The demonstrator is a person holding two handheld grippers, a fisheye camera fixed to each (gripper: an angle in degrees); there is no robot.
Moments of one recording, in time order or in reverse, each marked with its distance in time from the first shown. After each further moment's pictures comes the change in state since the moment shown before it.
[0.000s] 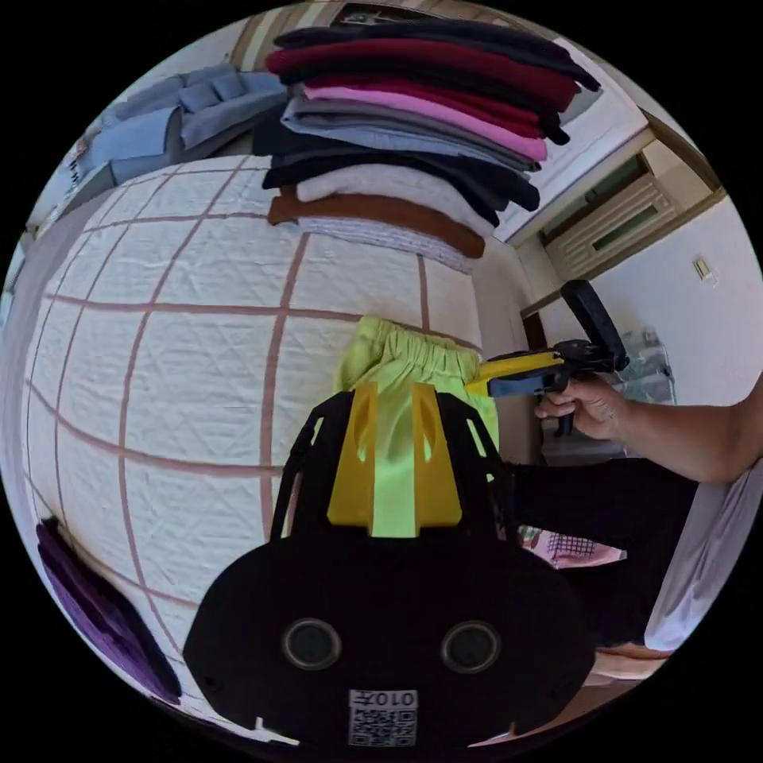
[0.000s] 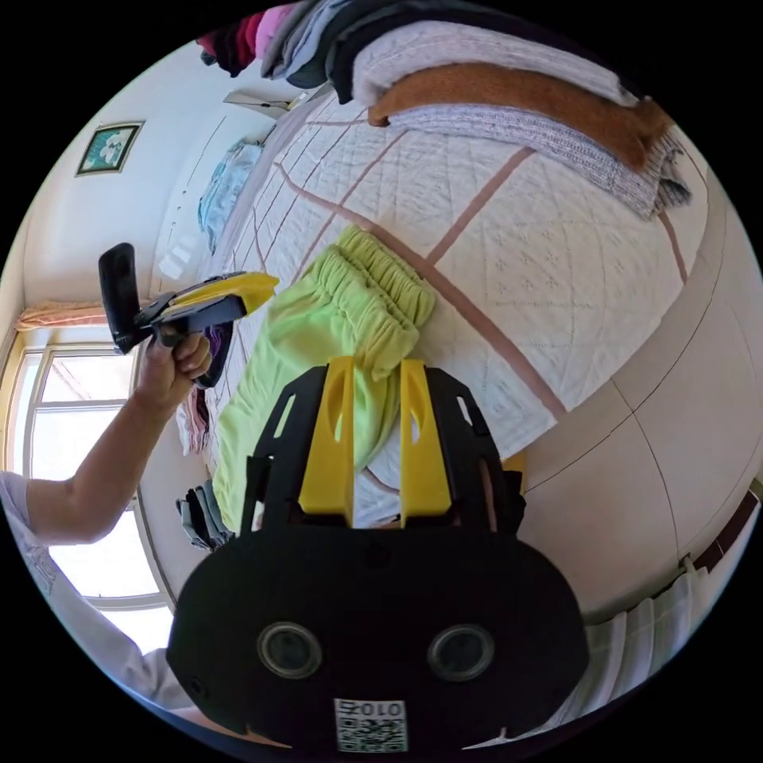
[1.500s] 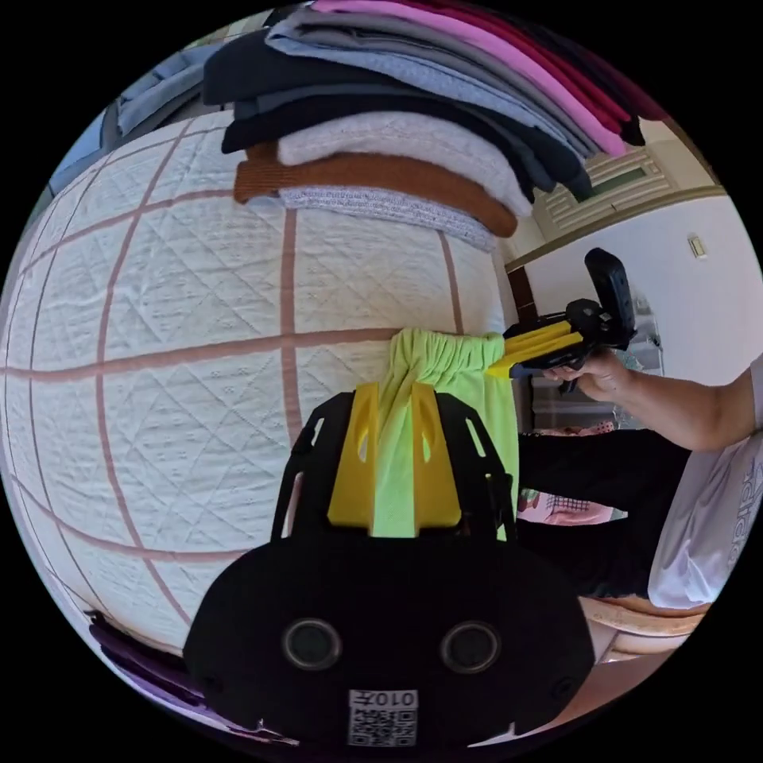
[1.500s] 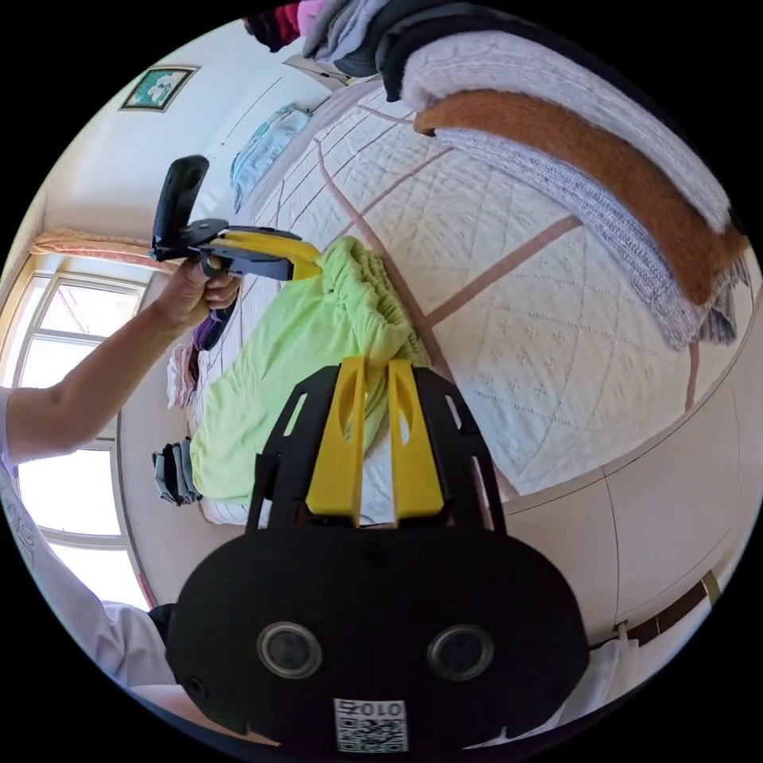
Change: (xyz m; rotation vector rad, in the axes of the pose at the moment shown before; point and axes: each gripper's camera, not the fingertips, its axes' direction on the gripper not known) left arm -0.047 -0.081 0.060 -0.092 0.043 0.056; right arm 0.028 -0.084 -0.007 -0.040 0.007 -0.211
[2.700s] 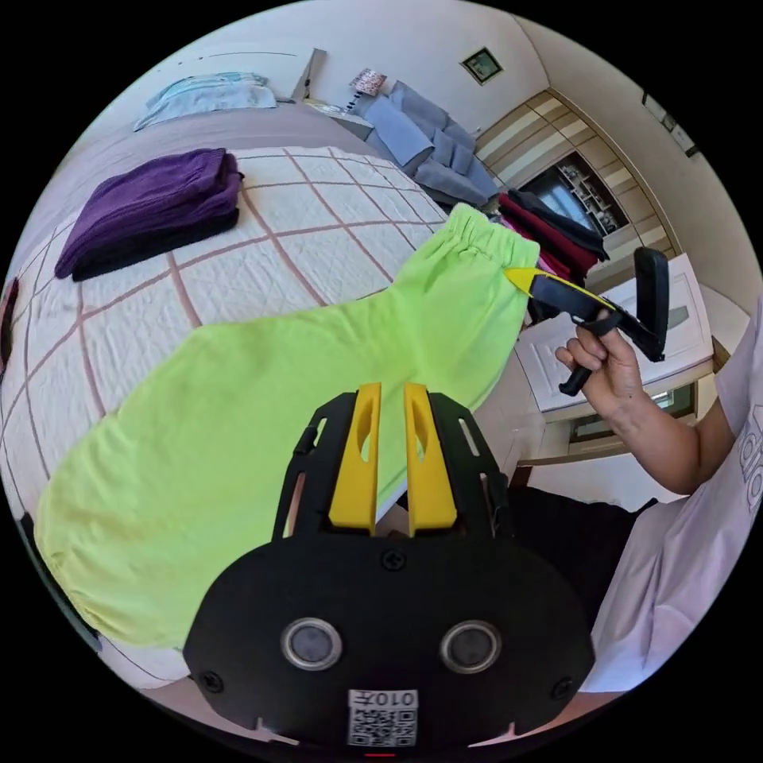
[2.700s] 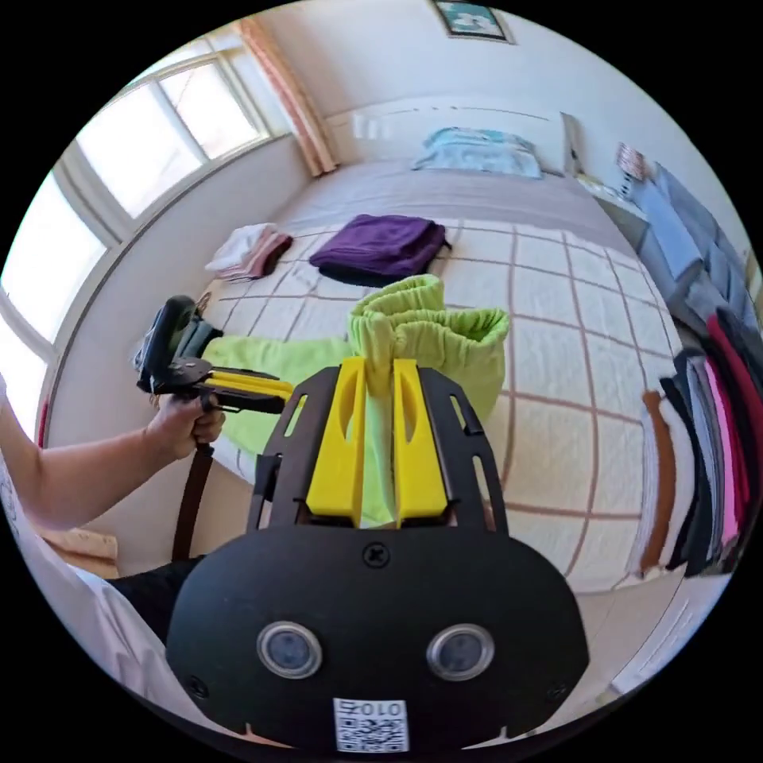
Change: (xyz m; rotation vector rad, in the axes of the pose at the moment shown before) left arm 0.185 0.241 -0.426 0.597 -0.070 -0.865; right arm -0.416 0.109 0.228 -0.018 0.180 -0.851
